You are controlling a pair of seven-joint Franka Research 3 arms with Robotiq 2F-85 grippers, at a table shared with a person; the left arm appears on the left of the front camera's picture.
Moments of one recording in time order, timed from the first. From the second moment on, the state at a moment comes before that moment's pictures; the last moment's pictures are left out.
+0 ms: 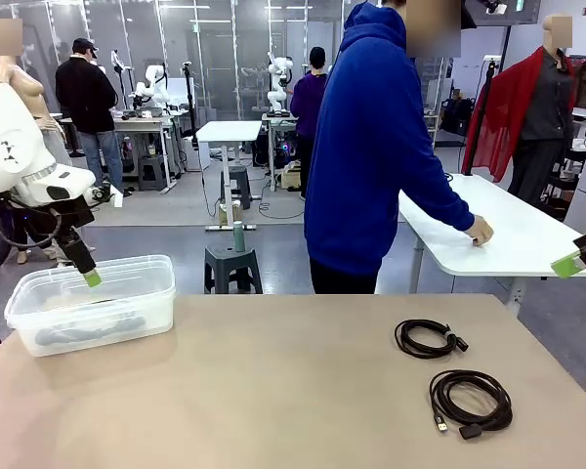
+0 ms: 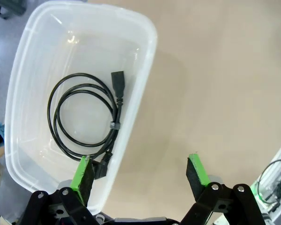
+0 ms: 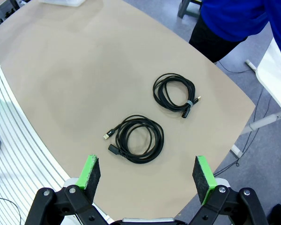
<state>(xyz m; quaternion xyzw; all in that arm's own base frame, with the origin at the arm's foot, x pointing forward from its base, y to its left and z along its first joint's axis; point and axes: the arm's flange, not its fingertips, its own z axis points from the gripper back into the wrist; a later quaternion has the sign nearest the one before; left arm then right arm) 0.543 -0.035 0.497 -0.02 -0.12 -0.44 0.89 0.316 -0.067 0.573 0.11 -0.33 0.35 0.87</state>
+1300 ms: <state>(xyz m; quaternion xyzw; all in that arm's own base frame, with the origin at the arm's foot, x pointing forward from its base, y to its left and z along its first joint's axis) 0.309 0.025 0.602 -0.13 -0.24 -0.51 0.82 0.316 -0.067 0.573 0.11 -0.33 0.35 0.87</state>
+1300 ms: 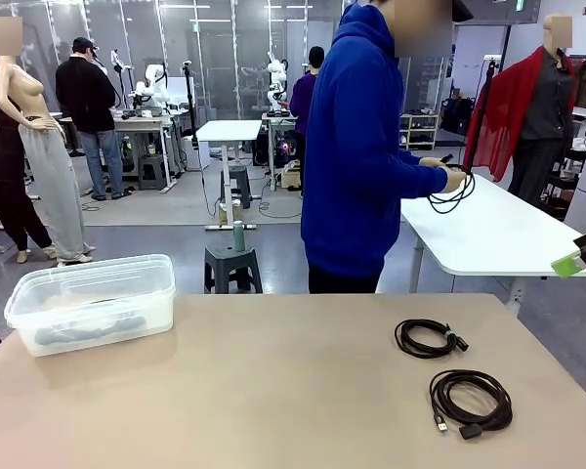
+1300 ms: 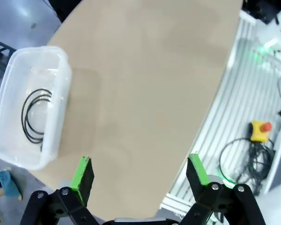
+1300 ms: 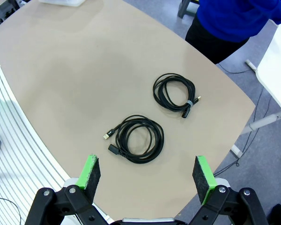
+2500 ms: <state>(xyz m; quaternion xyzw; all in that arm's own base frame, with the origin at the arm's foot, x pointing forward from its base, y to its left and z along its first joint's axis) 0.297 0.063 0.599 -0.15 -0.28 -0.53 0.79 0.316 -0.067 0.573 0.11 -0.33 0.35 0.87</state>
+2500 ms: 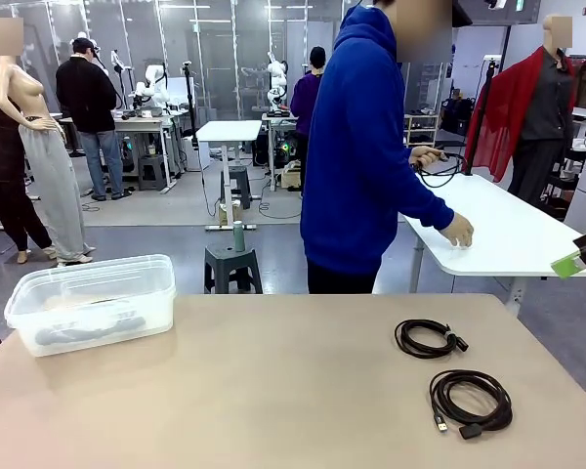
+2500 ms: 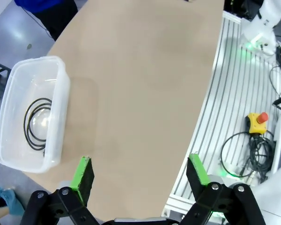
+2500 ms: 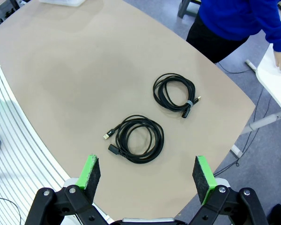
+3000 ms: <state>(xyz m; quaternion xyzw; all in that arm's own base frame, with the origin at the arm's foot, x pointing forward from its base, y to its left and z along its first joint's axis) 0.297 0.064 0.600 -0.15 -0.28 -0.53 0.79 0.316 -0.067 0.573 0.11 -0.33 0.35 0.87</state>
